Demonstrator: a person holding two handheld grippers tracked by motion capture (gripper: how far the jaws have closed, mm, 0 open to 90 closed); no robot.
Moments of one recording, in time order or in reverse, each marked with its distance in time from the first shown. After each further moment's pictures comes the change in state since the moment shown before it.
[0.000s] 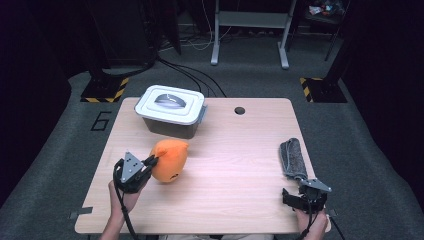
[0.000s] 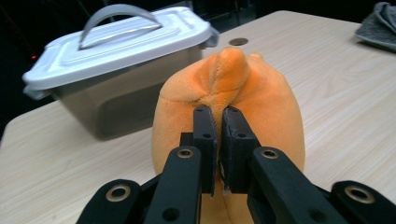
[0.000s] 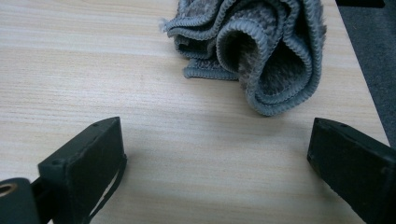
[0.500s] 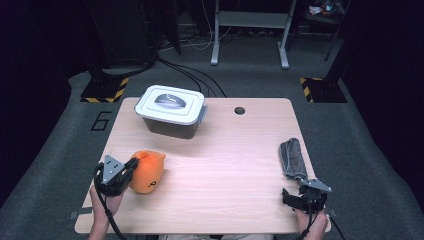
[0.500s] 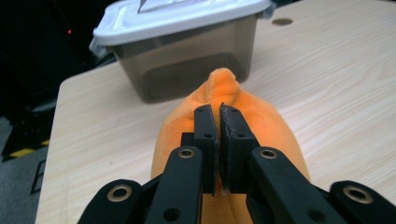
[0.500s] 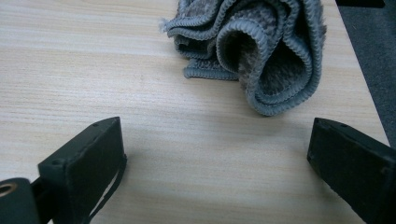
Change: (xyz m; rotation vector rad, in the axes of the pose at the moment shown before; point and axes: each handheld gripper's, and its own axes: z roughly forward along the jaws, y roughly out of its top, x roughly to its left) left arm 0.036 -0.024 -0.020 0.074 0.110 -0.054; right arm 0.000 0.000 0.000 0.000 0.000 0.000
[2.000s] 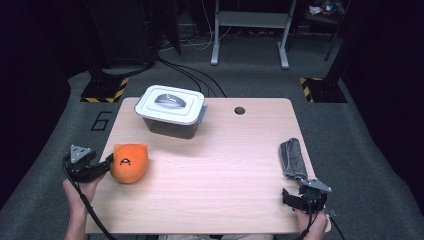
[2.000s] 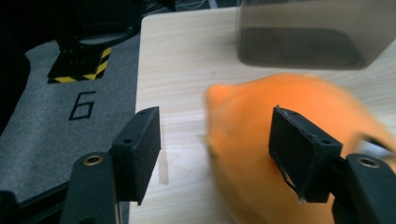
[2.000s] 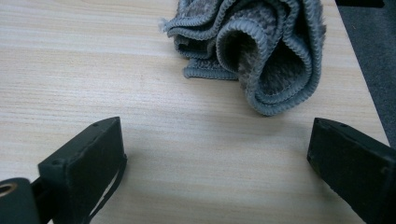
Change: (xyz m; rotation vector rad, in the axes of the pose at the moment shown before) left arm 0.092 -0.018 0.008 0.114 0.152 -0.230; right arm 0.000 0.000 0.000 0.000 -0.004 0.000
